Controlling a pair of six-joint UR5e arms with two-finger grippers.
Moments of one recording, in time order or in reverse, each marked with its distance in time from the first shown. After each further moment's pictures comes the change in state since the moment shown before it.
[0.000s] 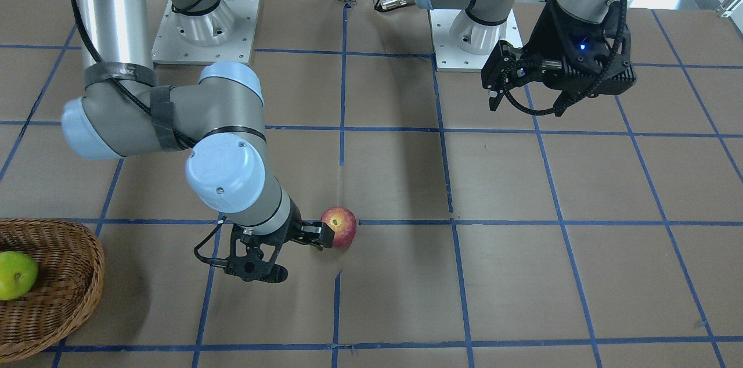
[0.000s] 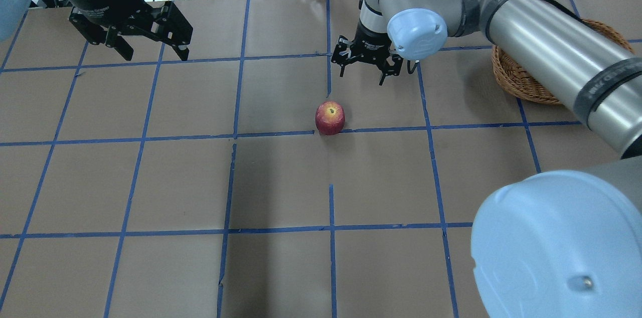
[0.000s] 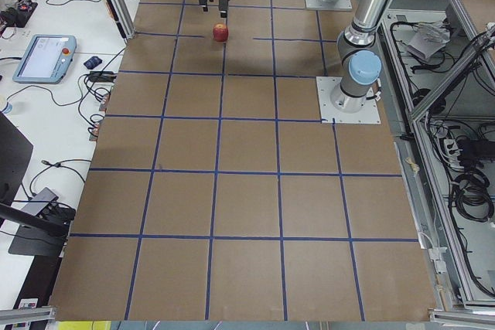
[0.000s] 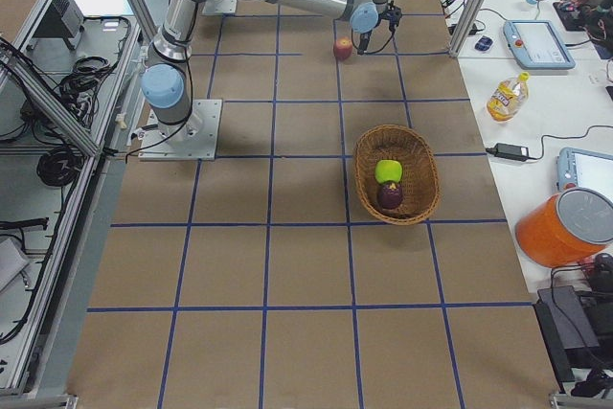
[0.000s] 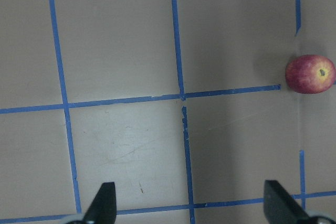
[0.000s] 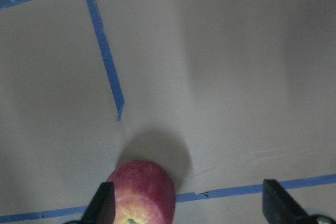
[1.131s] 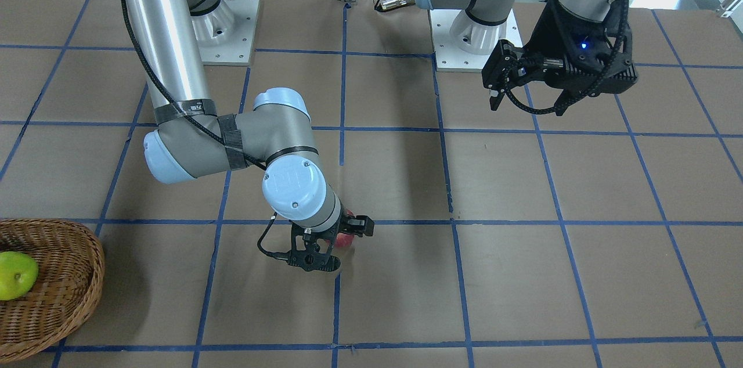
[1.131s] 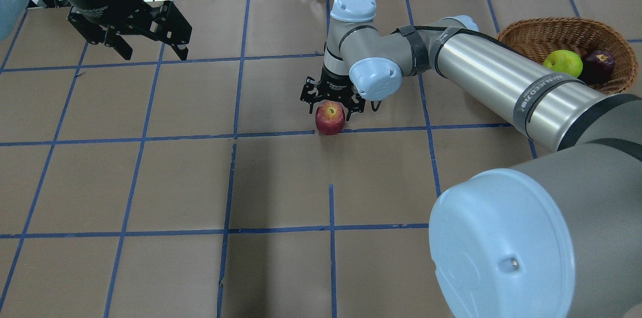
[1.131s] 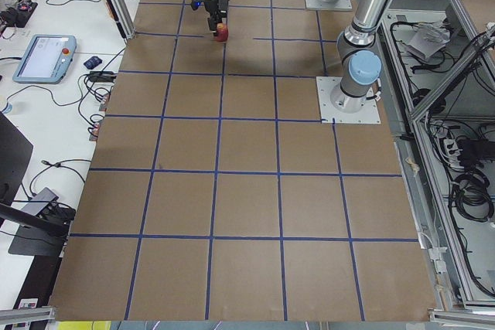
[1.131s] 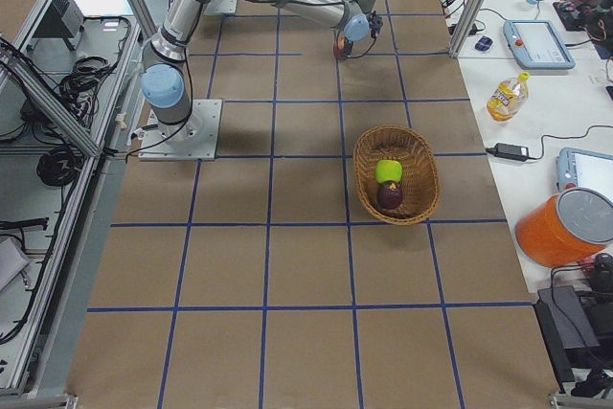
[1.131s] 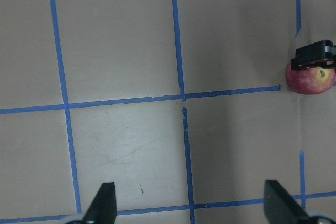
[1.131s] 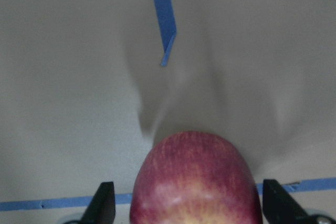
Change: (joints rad) left arm 0.001 0.003 0.000 0.001 0.000 0.001; right arm 0.080 0.075 0.068 -0.068 0.067 0.053
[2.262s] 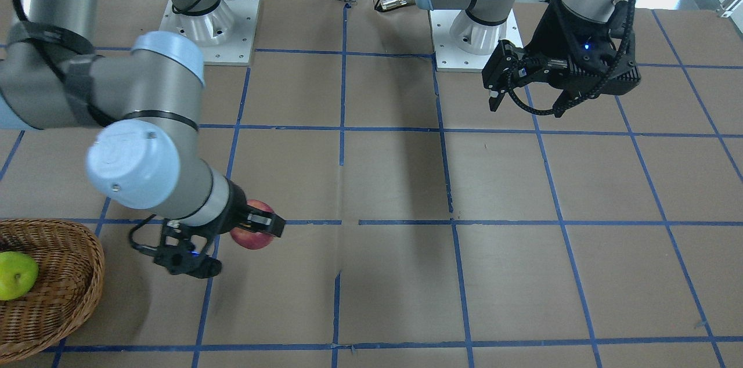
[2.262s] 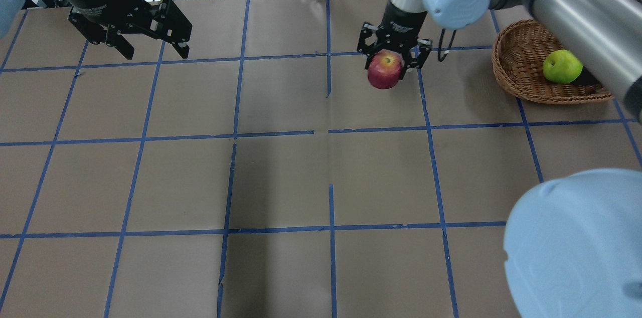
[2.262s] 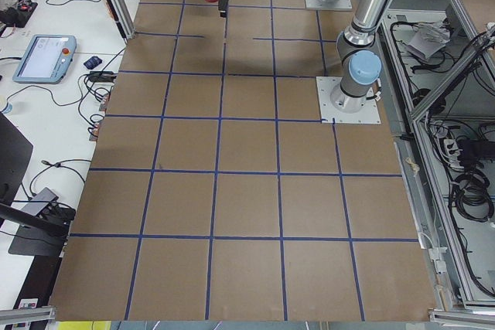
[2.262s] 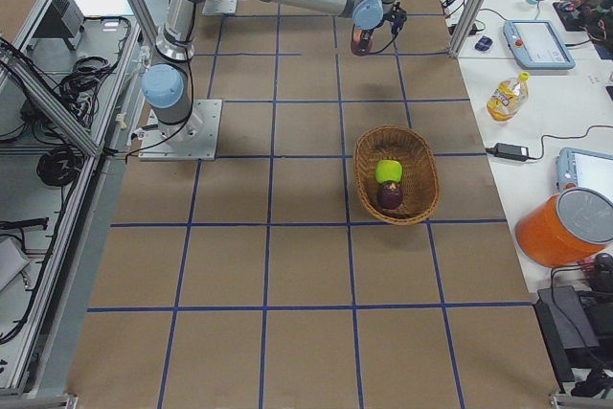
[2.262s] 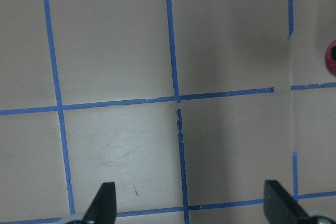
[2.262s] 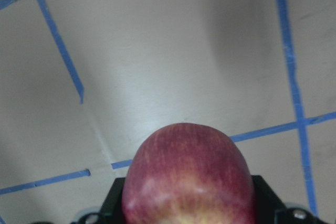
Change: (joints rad) left arm 0.010 -0.001 0.000 0.003 -0.027 0.000; right arm -0.255 -0.170 -0.151 0.375 -0.073 -0.142
